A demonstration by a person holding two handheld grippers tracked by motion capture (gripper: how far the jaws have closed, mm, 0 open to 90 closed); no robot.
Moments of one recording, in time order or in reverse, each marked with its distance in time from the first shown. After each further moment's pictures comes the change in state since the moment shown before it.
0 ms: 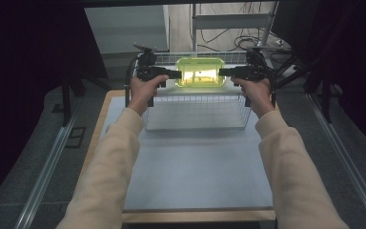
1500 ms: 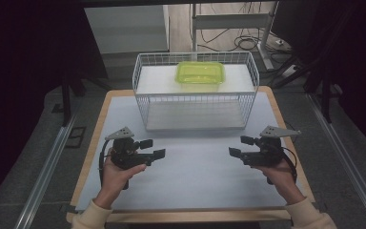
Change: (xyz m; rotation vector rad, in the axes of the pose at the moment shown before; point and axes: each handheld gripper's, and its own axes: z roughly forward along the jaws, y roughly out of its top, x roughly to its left) left arm -0.021 -0.224 -0.084 -0.031 0.007 0.255; right arm 0.000 -0.207 -0.085 0.007 0.074 -0.370
